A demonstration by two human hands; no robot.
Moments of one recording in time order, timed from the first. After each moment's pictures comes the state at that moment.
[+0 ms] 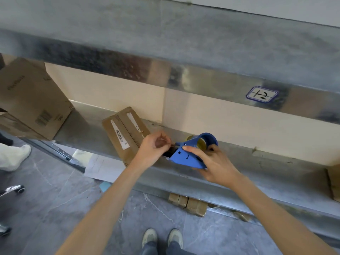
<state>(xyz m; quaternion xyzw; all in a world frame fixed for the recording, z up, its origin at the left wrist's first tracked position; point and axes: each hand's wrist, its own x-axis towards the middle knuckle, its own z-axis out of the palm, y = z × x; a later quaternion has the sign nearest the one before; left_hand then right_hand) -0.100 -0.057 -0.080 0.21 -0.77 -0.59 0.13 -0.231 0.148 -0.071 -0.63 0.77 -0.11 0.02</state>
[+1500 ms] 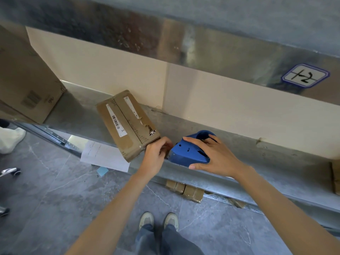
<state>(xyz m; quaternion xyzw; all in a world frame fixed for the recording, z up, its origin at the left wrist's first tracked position) -0.087 -0.026 -0.146 0.22 -0.84 -0.48 0.15 -0.244 0.146 -0.087 -0.55 0.79 -0.12 0.22</state>
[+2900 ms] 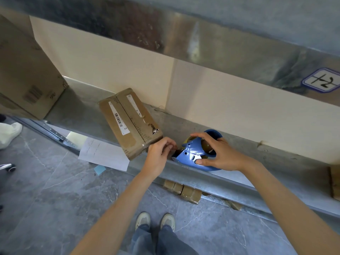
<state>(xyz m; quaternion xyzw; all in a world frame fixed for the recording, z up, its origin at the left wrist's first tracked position) -0.089 -0.022 -0.152 0.26 -0.79 -0.53 0.17 -0.258 0.141 -0.077 -0.46 0.80 -0.17 0.36</state>
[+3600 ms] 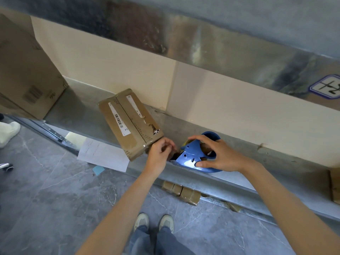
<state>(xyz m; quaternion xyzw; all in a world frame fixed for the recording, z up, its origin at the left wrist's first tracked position) -0.096 -0.021 -0.150 0.33 -0.68 -0.64 0.14 -0.260 0.134 -0.079 -0.45 0.78 -0.18 0.40</state>
